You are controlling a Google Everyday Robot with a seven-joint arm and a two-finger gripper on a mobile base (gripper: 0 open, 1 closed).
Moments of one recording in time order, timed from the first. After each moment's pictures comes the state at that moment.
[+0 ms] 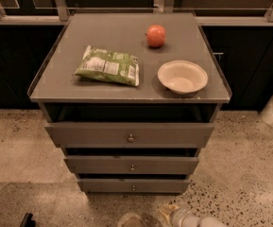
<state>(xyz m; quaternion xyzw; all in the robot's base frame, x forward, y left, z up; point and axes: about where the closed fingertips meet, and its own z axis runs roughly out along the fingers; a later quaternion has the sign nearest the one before) 0.445 -0.150 0.238 -0.25 0.86 0.20 0.39</state>
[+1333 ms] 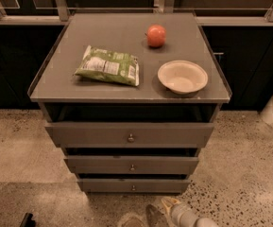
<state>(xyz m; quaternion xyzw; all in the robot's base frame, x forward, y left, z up) 0.488 -0.166 0.189 -0.19 0.86 0.17 0.45</state>
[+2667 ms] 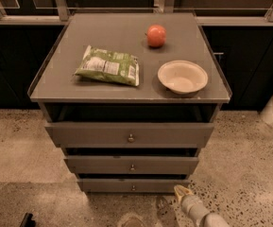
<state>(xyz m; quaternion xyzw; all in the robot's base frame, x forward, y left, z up) 0.536 -0.243 0.213 -0.12 0.85 0.11 0.50</state>
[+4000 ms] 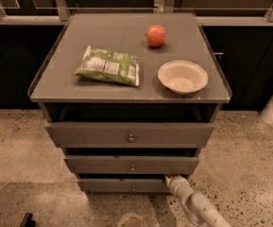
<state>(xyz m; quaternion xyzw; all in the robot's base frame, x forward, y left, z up) 0.627 -0.205 0.212 -0.14 0.84 0.10 0.52</state>
